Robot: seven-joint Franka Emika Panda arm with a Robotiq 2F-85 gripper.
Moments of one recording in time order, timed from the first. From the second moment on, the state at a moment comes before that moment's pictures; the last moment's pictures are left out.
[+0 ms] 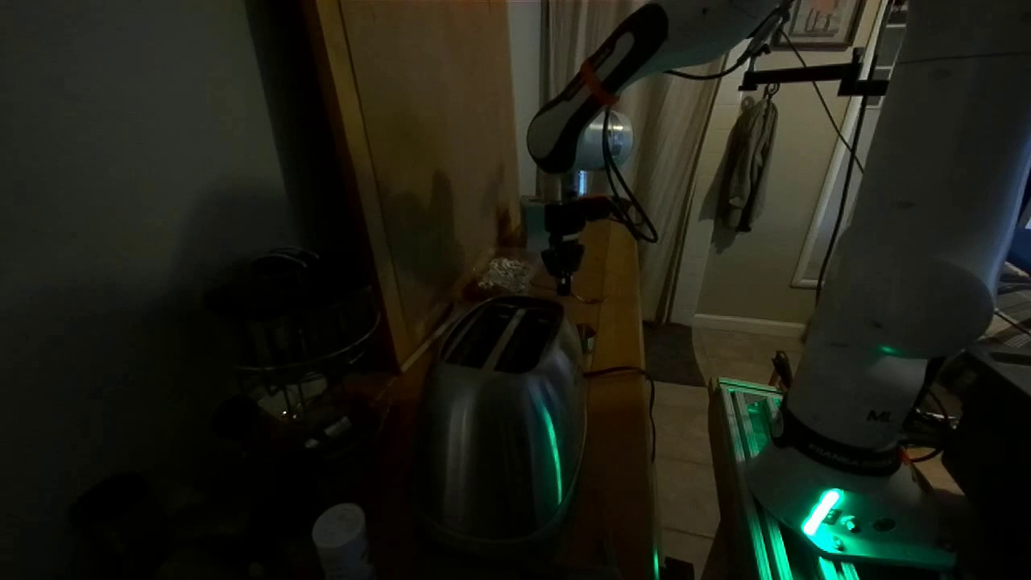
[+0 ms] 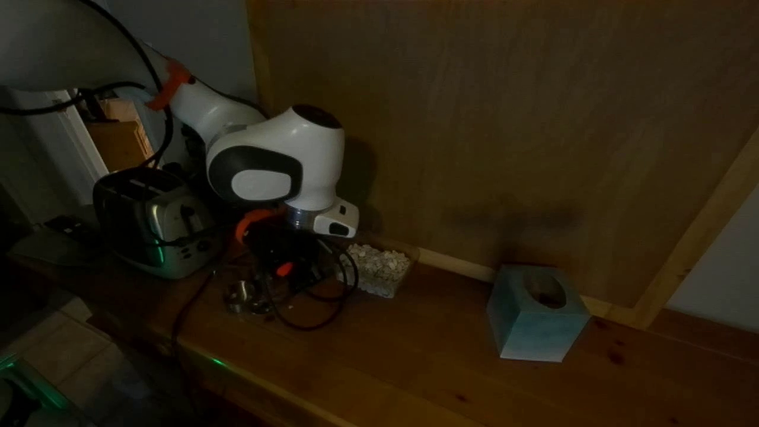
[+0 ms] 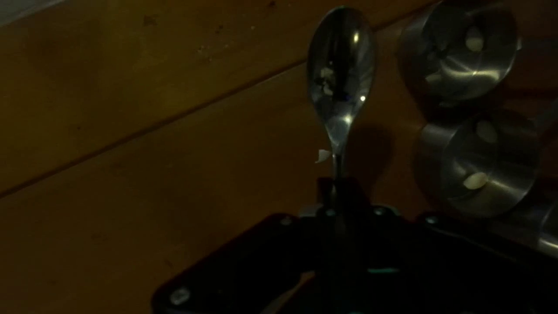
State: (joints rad) arm -0.30 0.04 -0.31 -2.32 0.11 2.19 -0.34
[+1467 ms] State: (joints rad) arm -0.36 0.25 -0.33 -2.17 0.13 2.19 -0.12
